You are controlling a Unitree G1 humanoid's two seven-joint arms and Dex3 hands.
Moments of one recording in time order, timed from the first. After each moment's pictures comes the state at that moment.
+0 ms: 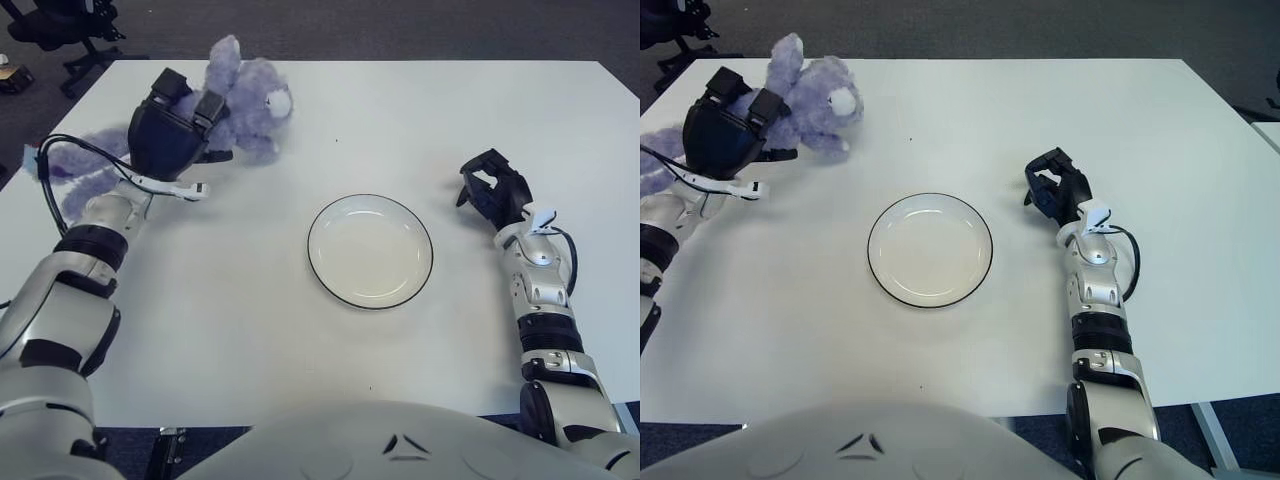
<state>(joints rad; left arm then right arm) -0.74 0.74 -0.54 0.86 1.16 -0.36 1.31 -0.26 -0.25 -0.16 0.36 0.11 -0.18 0.19</state>
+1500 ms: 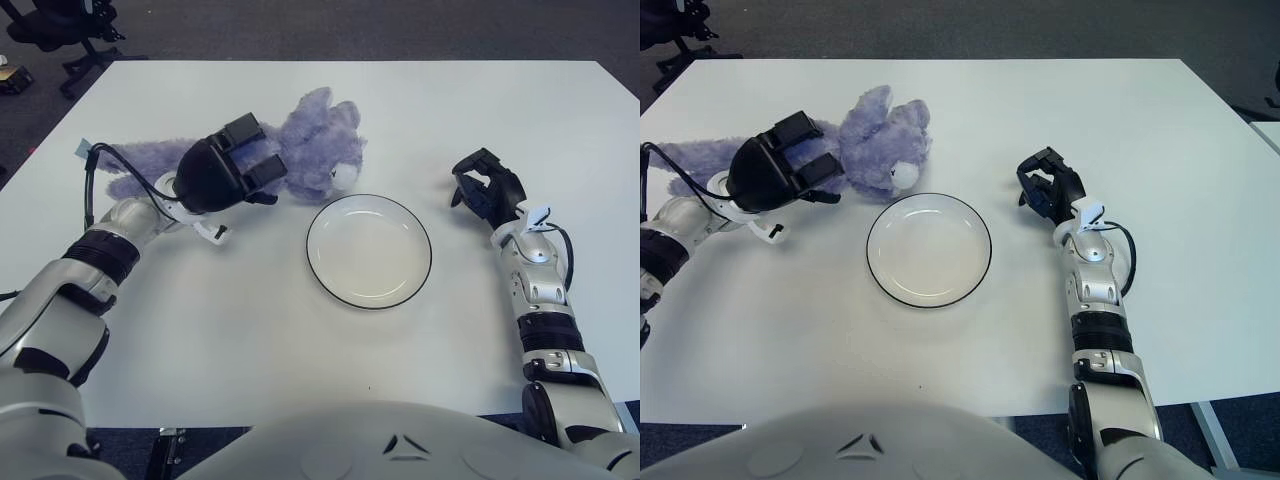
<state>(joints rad) -0.74 0.80 -0.75 0.61 1.48 -0.49 1.37 -0.25 -0.29 -0.11 0.34 0.10 -0.16 0.21</state>
